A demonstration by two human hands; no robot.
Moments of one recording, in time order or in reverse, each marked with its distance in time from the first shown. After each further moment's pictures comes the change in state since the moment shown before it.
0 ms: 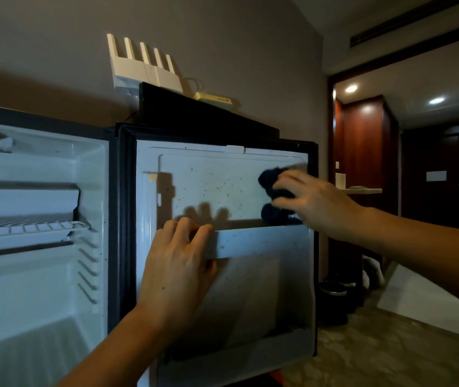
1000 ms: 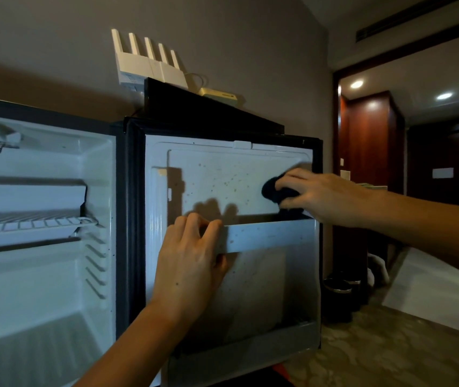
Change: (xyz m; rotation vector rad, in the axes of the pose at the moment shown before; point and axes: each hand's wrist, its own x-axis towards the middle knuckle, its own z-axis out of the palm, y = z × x) left_hand 0.000 0.002 0.004 -0.017 -0.025 -0.045; right_hand 0.007 0.006 -0.010 -0.004 -0.160 -0.078
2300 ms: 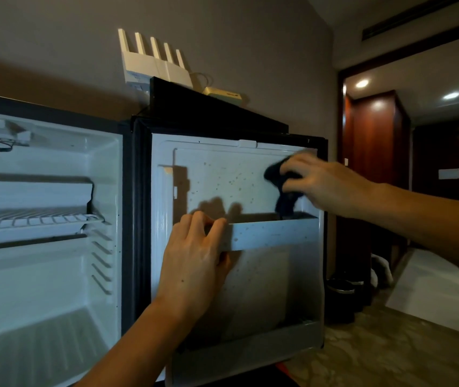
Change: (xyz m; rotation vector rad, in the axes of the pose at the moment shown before) left_hand -0.002 0.000 -0.001 -0.021 -0.002 0.007; right_hand 0.014 0.005 -0.007 0.066 0.085 0.121
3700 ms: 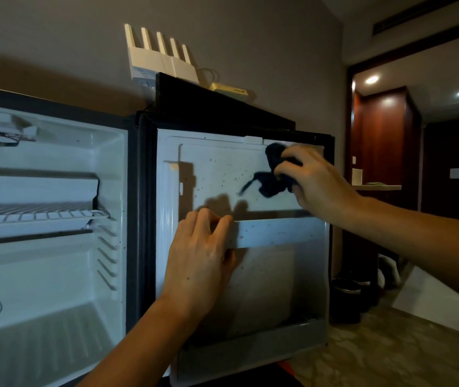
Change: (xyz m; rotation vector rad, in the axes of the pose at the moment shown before) left_hand 0.000 -0.002 0.004 0.032 -0.032 -0.009; right_hand 0.016 -0.023 0.024 0.240 0.251 0.232
